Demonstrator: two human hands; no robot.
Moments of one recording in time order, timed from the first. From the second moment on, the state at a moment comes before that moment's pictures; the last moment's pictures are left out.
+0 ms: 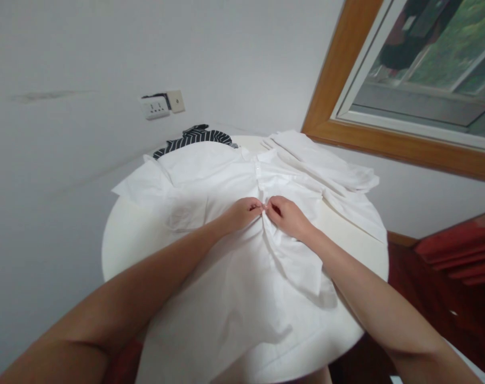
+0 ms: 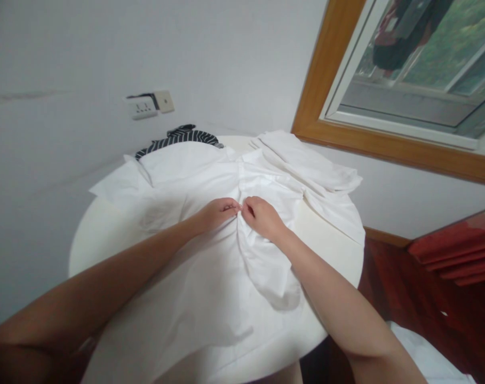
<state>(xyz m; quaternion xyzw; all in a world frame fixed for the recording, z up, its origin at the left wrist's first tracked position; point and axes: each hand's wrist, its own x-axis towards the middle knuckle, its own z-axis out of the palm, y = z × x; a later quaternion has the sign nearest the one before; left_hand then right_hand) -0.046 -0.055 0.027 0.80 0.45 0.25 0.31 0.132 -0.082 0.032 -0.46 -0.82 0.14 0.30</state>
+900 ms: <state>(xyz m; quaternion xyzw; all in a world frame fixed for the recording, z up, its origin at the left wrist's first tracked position) -0.080 -0.087 0.049 0.90 0.41 -0.06 0.10 0.168 -0.077 0.039 -0.61 -0.78 0.13 -0.04</state>
